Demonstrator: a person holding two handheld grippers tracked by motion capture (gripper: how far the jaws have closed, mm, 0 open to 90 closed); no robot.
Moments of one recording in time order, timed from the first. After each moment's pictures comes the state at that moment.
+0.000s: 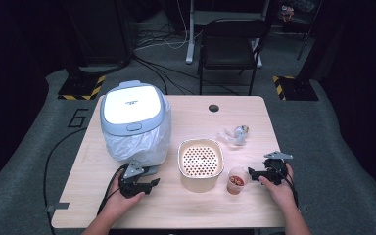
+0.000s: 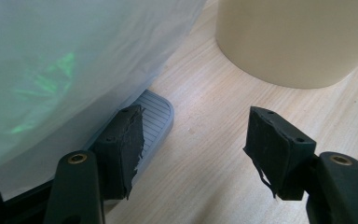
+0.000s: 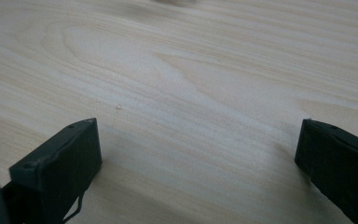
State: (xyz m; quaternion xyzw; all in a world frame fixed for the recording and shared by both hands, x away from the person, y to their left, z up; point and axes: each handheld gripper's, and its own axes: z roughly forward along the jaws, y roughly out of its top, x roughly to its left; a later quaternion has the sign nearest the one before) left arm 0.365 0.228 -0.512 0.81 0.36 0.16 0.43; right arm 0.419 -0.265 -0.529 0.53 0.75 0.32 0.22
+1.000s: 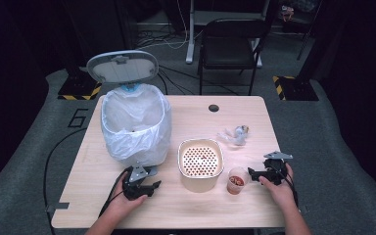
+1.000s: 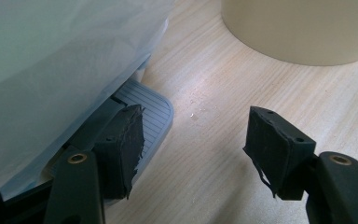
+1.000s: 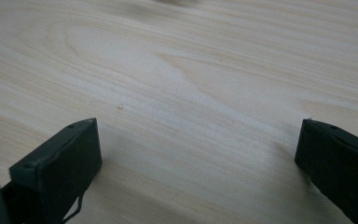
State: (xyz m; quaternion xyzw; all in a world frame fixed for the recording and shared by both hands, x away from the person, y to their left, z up) left arm 0.366 0.224 -0.524 0.84 0.33 0.18 0.40; right arm 0.419 -0.265 -0.529 0.53 0.76 0.32 0.22
